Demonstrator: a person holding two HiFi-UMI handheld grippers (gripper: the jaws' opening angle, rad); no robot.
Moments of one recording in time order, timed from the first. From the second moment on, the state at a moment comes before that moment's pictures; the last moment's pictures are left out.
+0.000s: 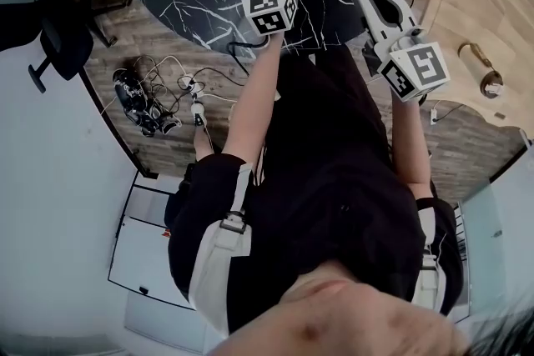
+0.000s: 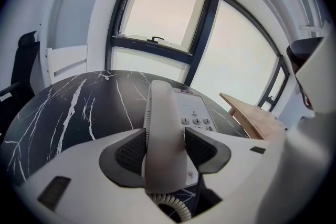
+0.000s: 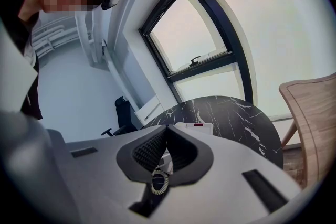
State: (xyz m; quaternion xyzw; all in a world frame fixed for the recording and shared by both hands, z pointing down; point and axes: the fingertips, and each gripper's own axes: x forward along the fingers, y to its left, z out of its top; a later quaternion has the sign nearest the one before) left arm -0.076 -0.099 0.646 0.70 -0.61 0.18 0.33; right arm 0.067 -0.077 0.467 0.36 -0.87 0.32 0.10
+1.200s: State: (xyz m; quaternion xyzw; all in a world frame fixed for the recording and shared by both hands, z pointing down) left arm -0.056 -0.068 0.612 0.73 -0.58 0.20 0.31; right arm 0.078 -0.072 0.445 0.33 -0.89 0.31 0.08
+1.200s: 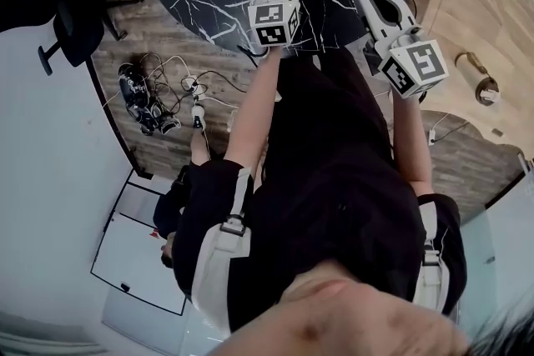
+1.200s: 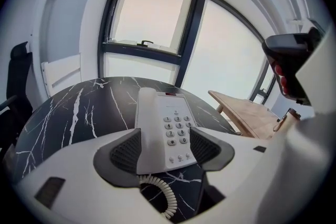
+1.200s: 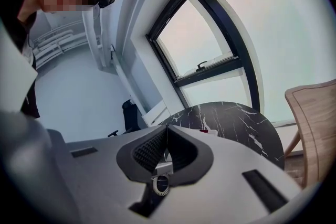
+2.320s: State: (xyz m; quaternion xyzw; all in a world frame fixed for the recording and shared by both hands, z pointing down) left arm -0.070 -0.039 0.477 0.79 -0.55 0.14 0.22; right arm 0.063 -0.030 0.372 0.41 -0.88 0.25 0.02
